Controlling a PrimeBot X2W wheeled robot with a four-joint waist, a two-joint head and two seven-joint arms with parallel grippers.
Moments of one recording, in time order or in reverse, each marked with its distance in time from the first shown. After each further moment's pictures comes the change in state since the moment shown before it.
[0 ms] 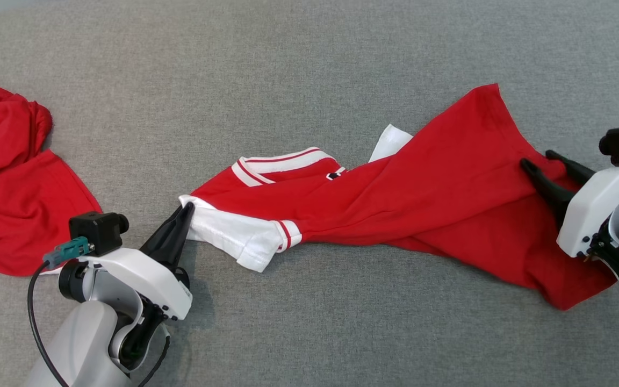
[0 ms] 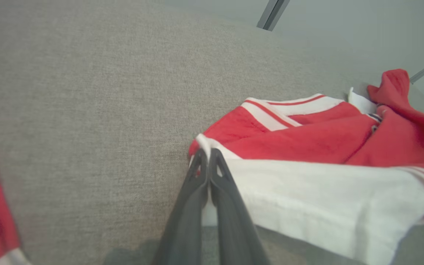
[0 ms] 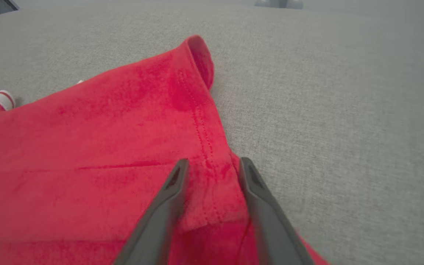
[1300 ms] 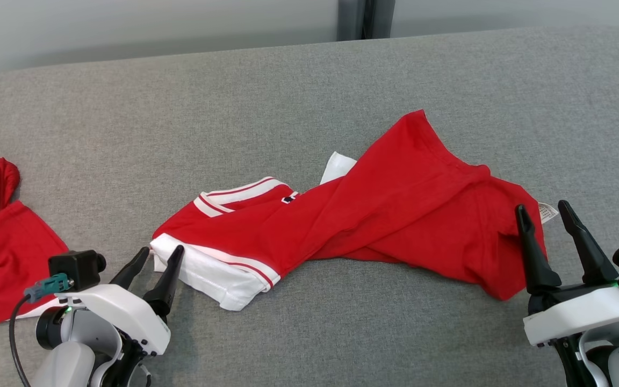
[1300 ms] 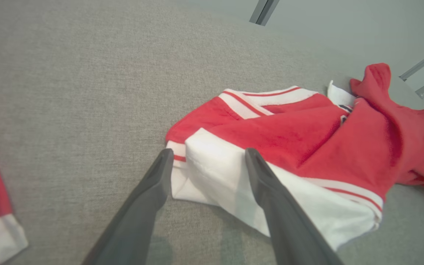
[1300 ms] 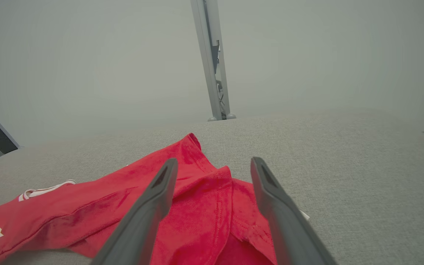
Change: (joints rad) left arm 0.147 0.022 0.099 -0.066 0.020 0.052 0.095; right arm 0.539 0.439 -0.530 -0.463 -0.458 0.000 -0.239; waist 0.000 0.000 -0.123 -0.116
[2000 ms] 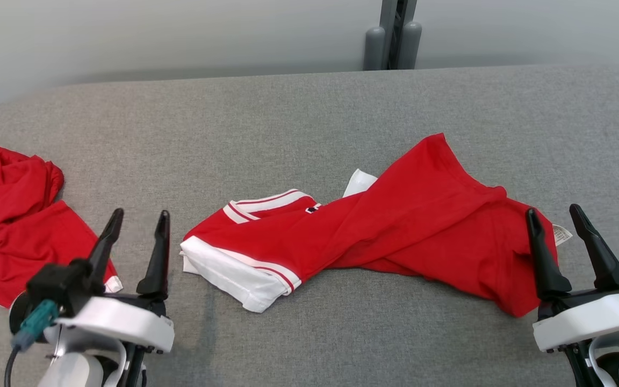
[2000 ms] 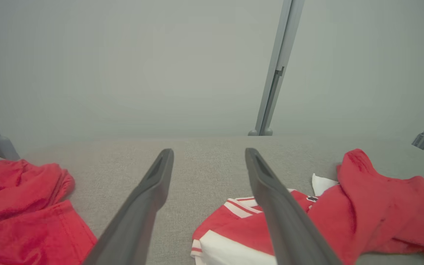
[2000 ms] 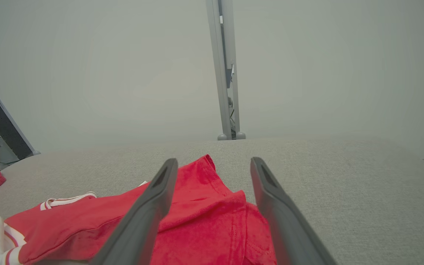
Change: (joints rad) left arm 0.131 0.004 0.036 -0.360 0.217 0.186 -0.206; right arm 0.031 -0.008 -0.025 -0.036 -0.023 0.000 0.012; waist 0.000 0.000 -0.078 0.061
